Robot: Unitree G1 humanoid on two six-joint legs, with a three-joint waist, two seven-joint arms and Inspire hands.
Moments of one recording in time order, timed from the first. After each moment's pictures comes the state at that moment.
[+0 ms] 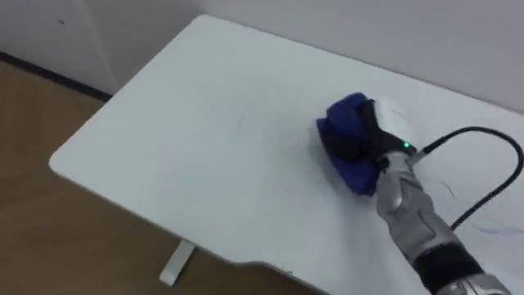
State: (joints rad) left arm 0.34 0.22 0.20 0.94 0.24 0.13 0.14; right arm -0.48 -0.27 0.26 0.73 -0.66 0.04 -0.30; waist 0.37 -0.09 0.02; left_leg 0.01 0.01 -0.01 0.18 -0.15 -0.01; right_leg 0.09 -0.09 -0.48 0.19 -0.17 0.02
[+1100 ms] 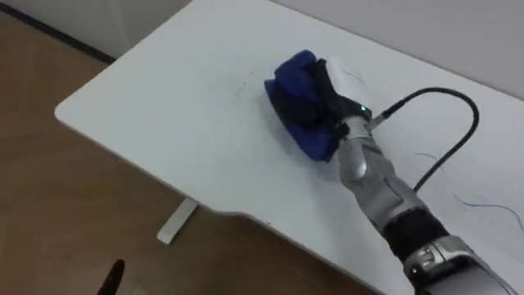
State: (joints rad) left arm 0.18 0.34 0.16 0.96 0.26 0.05 0.14; right arm -0.37 -0.24 0.24 0.73 -0.62 0.00 -0.35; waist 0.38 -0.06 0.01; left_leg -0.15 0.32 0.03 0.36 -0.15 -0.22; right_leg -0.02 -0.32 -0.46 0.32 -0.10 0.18
